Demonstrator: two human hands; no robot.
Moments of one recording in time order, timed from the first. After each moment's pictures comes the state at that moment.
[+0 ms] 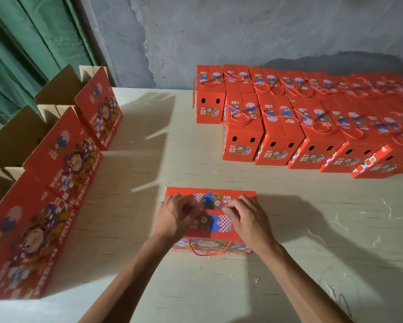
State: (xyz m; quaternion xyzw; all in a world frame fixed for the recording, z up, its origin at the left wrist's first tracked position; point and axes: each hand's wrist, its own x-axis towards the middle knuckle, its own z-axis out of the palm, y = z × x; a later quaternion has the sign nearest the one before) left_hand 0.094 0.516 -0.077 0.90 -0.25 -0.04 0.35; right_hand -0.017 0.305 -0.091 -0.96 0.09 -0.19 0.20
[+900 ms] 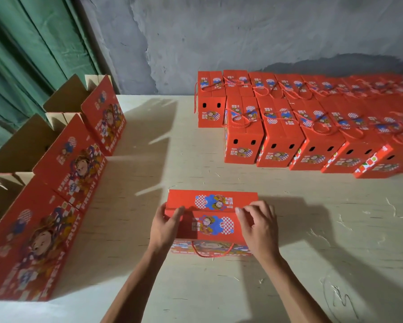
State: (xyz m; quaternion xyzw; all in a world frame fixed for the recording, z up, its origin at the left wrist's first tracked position) left_hand 0.077 0.537 -0.083 0.78 0.06 -0.16 0.60; right_hand -0.036 0.309 -0.107 -0.90 0.20 -0.31 0.22
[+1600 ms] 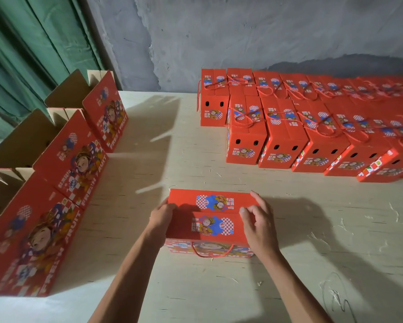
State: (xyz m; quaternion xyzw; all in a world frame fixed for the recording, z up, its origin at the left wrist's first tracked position) left_hand 0.114 0.532 -0.083 0.74 0.18 -0.28 0.59; right_hand -0.034 0.308 -0.093 -0.88 0.23 -0.23 0.35
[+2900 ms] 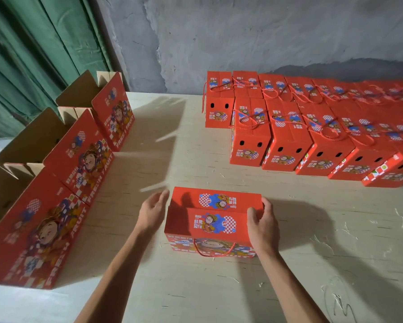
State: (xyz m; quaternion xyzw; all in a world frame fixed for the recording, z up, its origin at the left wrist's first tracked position) left_hand 0.118 0.564 -0.075 0.82 0.02 -0.15 0.56; right_hand -0.025 0.318 -0.086 -0.80 0.42 -0.15 0.40
